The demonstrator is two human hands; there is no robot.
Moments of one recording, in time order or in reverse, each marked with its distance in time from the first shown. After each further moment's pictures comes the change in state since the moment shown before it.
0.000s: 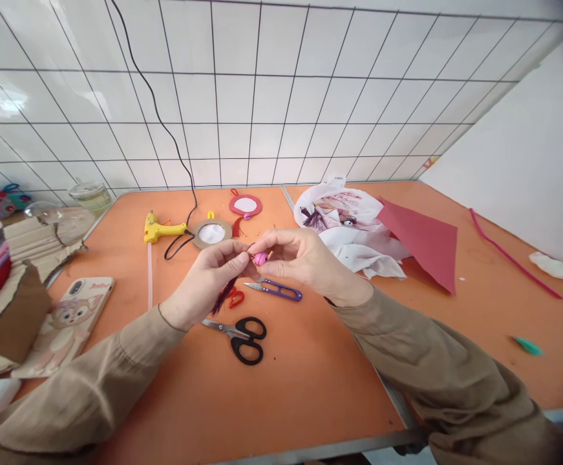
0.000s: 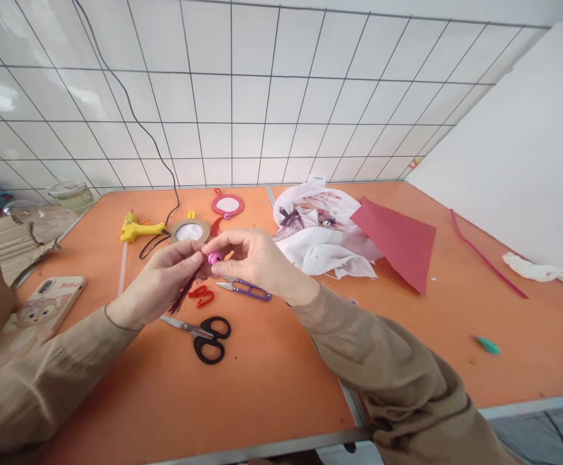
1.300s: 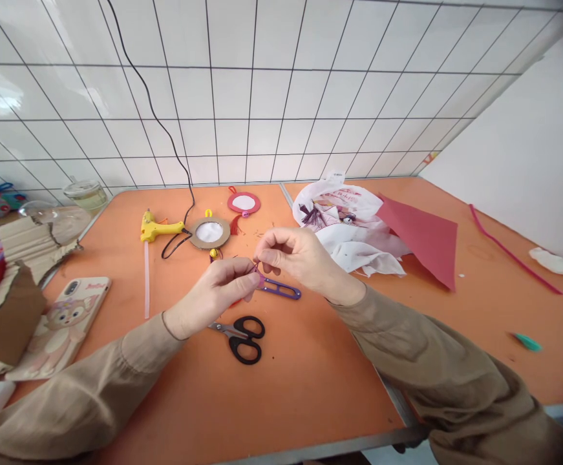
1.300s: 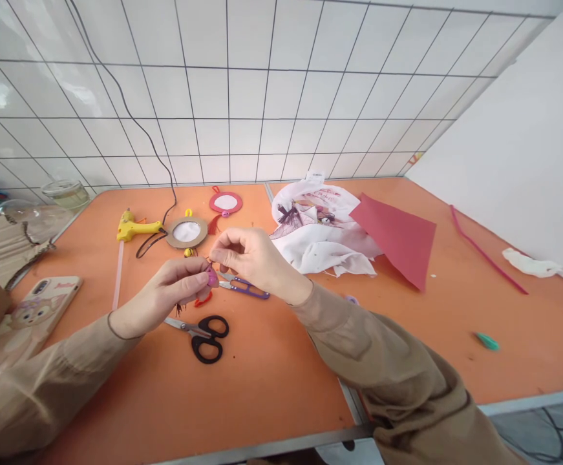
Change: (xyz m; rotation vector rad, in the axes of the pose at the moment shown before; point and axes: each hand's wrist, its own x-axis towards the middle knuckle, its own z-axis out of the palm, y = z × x) left_hand -0.007 -0.001 0.000 0.364 -0.262 -0.017; right_hand 0.002 0.005 -0.002 -0.174 0.055 0.006
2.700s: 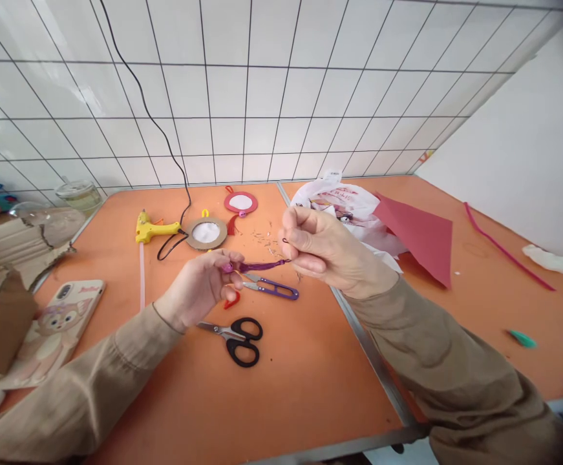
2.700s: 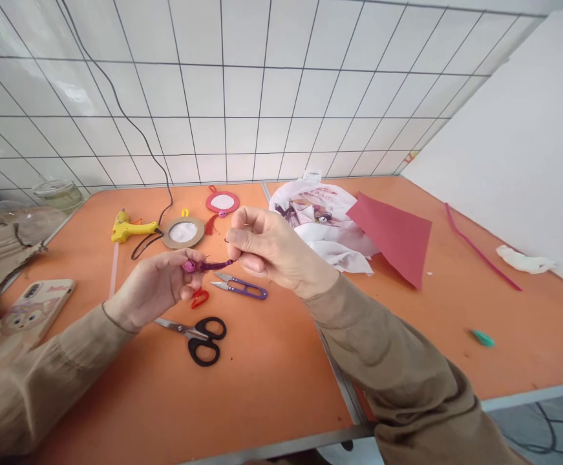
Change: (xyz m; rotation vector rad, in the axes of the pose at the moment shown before) left_hand 0.013 -0.002 -0.007 -0.697 0.274 -0.320; right_hand -0.007 -0.028 -0.023 0.489 -0.052 0.195
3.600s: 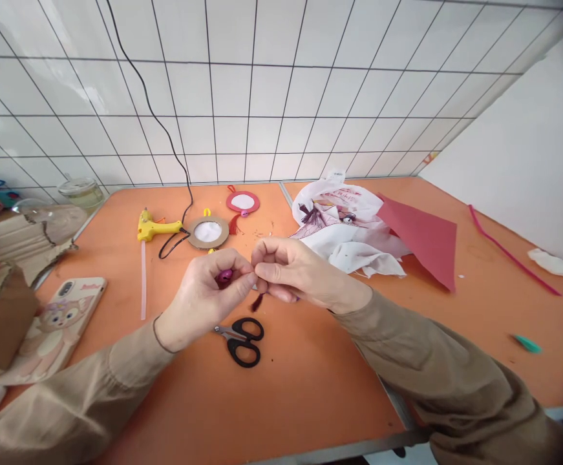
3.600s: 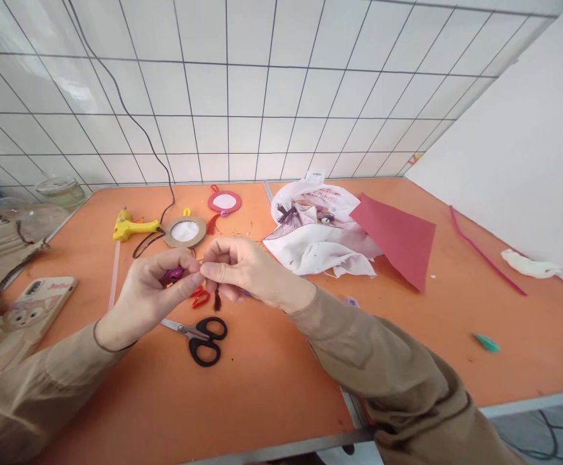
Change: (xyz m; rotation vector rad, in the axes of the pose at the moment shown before) left_hand -0.023 -0.002 0.014 0.784 0.033 0.607; right_hand 0.005 0.033 0.011 -0.091 -0.187 0.075
